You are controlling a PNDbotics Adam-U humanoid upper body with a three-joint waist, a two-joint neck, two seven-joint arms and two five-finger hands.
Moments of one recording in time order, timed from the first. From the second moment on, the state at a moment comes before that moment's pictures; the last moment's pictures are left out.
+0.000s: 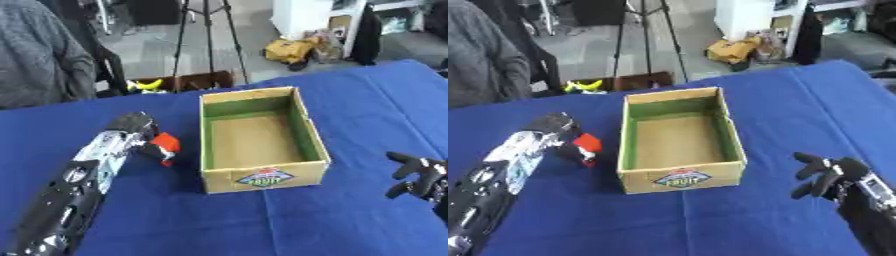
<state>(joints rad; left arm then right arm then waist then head) -0.84 0.27 -0.13 -0.86 -1.18 0.08 -0.32 0.01 -0.39 0.03 -1.98 -0.33 -0.07 0.29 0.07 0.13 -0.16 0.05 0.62</state>
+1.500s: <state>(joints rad) -0.90 0.27 -0.20 -1.07 -0.94 0.08 -0.27 0.00 -0.39 0.04 -1.98 -0.33 -0.07 0.31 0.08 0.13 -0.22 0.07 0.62</state>
